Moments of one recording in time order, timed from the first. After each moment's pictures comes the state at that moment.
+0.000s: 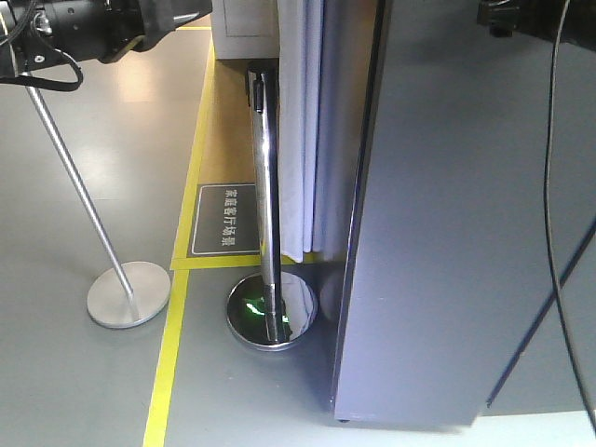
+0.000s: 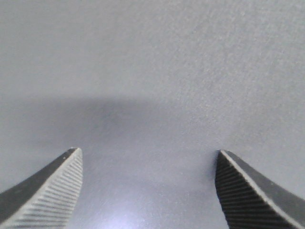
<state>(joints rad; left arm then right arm) -0.22 1.43 -1.39 1.77 -0.60 -2.07 -0.02 1.74 -1.62 0.63 0.19 -0.67</state>
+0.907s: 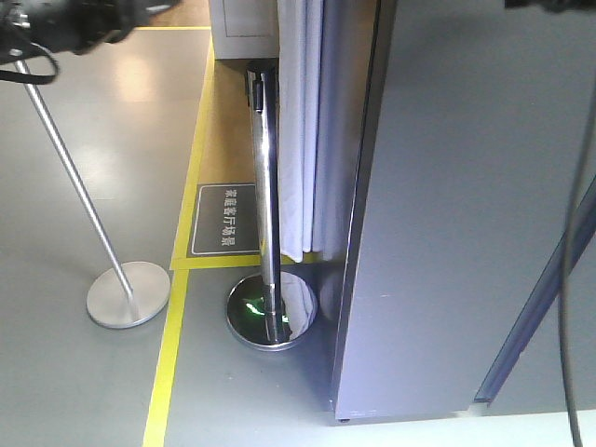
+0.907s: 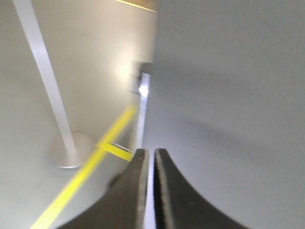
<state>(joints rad) -0.14 1.43 -1.39 1.77 -0.58 -2.03 -0.02 1.50 -1.73 0.64 0.83 -0.73</state>
